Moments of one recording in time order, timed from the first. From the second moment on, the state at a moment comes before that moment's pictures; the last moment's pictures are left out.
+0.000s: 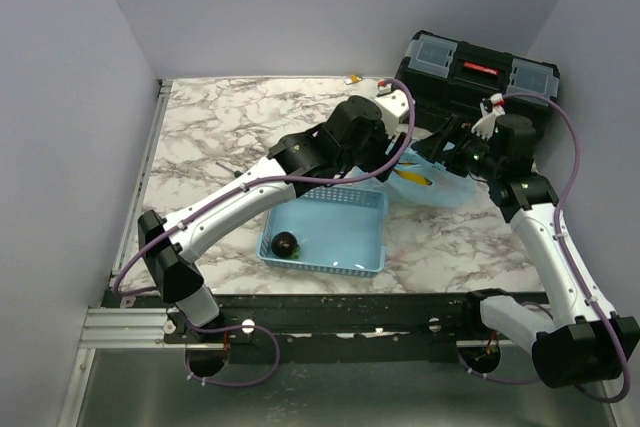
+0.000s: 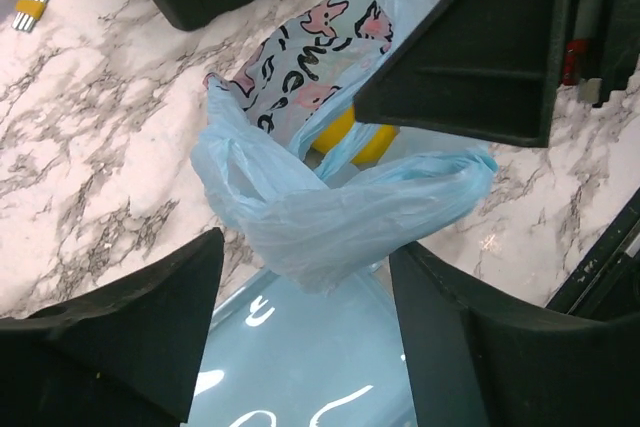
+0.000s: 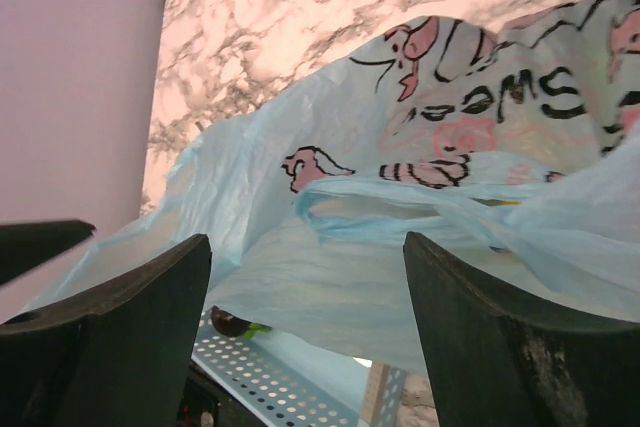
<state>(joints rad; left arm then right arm) -0.98 1.63 1.73 -0.57 -0.13 -0.09 0.12 1.04 0.98 -0.38 -0.38 0.59</state>
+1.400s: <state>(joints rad) -0.94 1.54 1.49 -0.34 -0.15 -0.29 0.31 1.31 1.10 -0.52 0.19 1.36</state>
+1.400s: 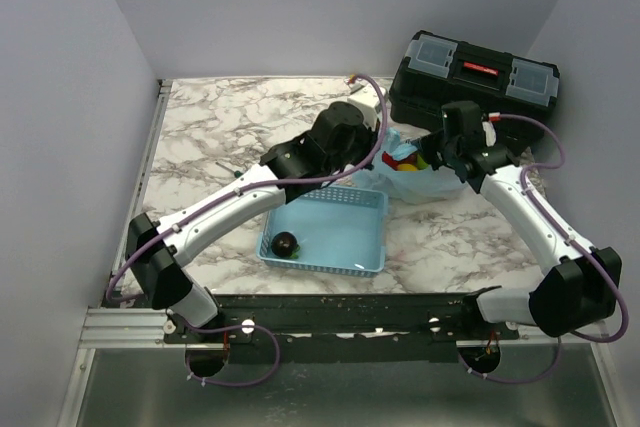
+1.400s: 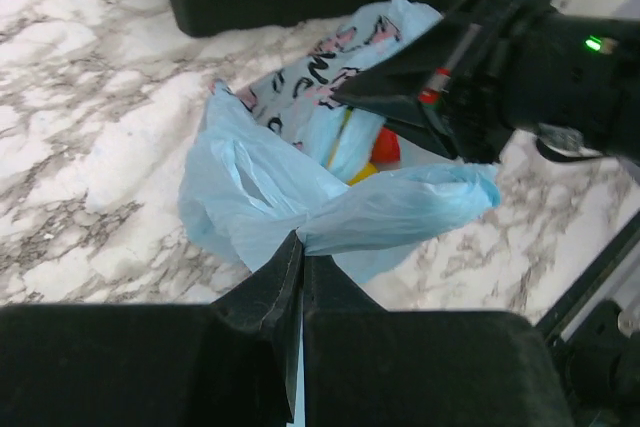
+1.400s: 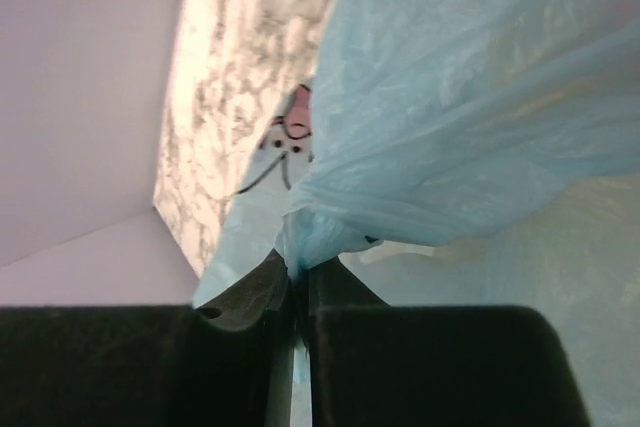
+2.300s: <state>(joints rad) -0.63 1.87 2.11 -0.42 0.08 -0.37 0.04 1.51 1.64 -0.35 -0.26 0.74</state>
